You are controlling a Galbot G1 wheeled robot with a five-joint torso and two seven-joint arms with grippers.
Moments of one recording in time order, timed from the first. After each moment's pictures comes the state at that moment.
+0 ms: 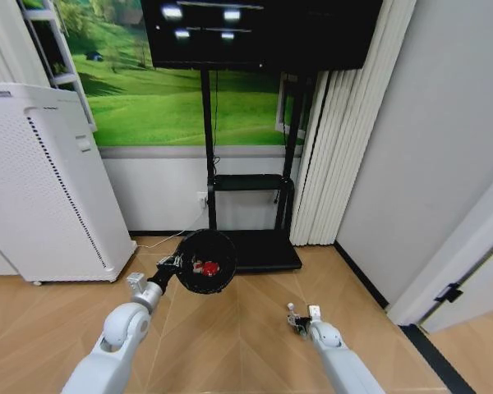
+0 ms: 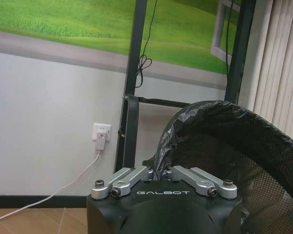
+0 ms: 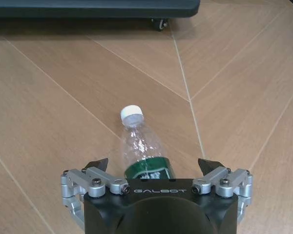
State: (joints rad) left arm 1.15 -1.16 -0.49 -1.95 -0.56 0.27 0.04; right arm -0.93 1.28 0.38 1.04 0.30 -0.45 0.04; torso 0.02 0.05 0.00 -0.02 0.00
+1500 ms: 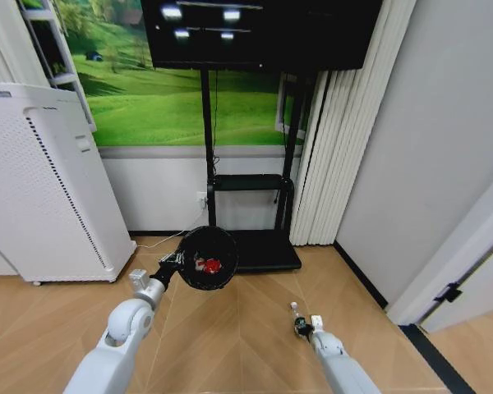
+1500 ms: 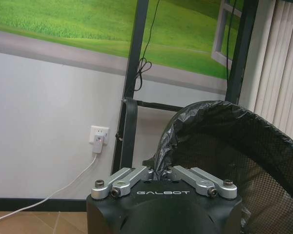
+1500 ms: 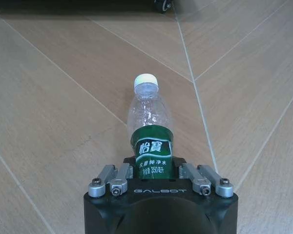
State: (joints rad) left arm 1.10 -1.17 -0.47 -1.92 -0.59 0.28 0.02; right arm -0.91 1.30 0.39 0.90 0.25 -0.35 -0.01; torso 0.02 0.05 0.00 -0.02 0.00
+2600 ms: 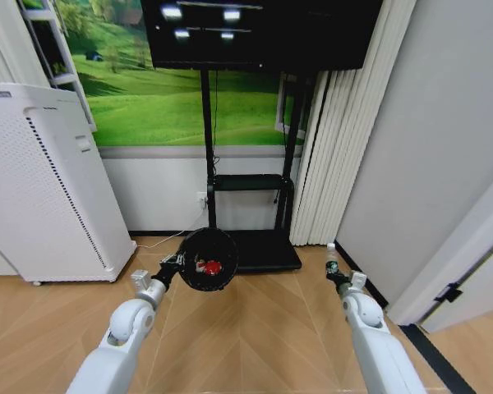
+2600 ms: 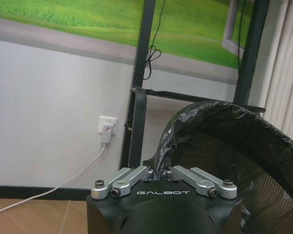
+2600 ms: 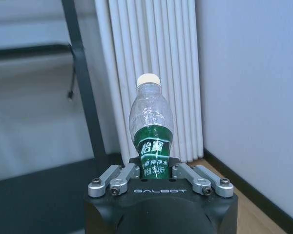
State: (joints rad) left arm 1.08 -1.19 -0.47 -1.86 -0.56 0.28 0.03; right arm -1.03 1.22 0.73 1.67 0.47 -0.44 0.12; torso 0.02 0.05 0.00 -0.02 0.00
